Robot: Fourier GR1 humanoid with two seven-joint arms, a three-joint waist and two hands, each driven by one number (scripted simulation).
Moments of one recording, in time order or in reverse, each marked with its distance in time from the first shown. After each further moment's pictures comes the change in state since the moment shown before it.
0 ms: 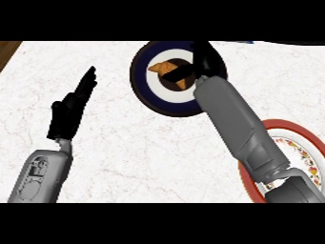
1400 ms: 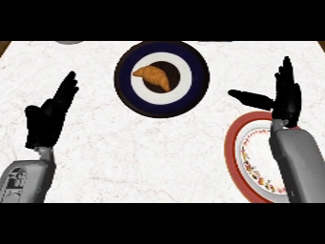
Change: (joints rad) left arm 0.078 0.038 0.064 -0.087 0.021 -0.016 0.058; right arm 0.632 -0.166 -0.171 -0.633 -0.402 0.023 -0.261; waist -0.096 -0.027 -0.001
